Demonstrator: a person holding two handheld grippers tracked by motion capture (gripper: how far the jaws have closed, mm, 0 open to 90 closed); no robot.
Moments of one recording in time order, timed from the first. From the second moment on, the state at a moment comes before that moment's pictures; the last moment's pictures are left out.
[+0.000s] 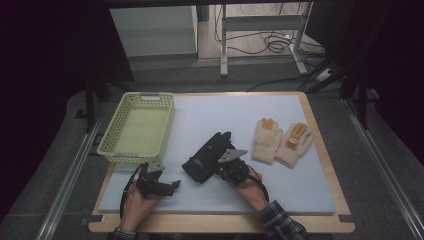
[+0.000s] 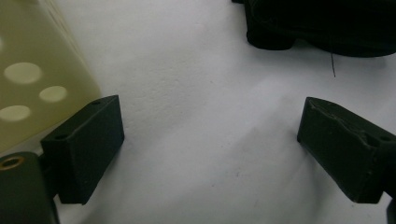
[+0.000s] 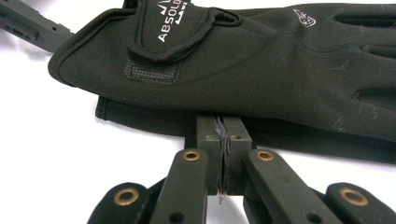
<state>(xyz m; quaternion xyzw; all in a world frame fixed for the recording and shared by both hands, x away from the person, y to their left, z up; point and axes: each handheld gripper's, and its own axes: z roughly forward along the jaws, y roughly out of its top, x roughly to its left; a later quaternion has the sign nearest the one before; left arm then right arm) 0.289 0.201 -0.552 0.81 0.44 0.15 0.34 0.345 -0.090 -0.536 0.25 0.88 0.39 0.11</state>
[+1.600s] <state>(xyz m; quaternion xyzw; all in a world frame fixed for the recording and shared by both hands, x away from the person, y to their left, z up) 0.288 0.197 -0.548 0.82 0.42 0.13 0.35 0.318 -0.210 -0.533 0.32 0.86 0.36 0.15</state>
